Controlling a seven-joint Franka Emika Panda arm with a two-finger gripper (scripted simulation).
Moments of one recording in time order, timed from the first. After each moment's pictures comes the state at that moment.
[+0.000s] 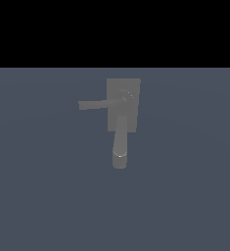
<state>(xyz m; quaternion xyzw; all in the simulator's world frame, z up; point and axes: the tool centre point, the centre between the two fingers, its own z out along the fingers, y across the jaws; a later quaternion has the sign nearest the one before) -0.223 -0.040 0.583 0.90 -0.09 0.16 0.39</state>
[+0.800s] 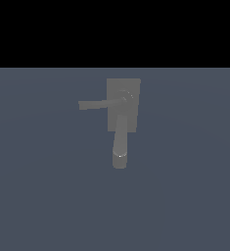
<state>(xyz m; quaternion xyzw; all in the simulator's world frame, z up) -0.197 0.030 0.671 0.71 -0.06 0.27 0.65</state>
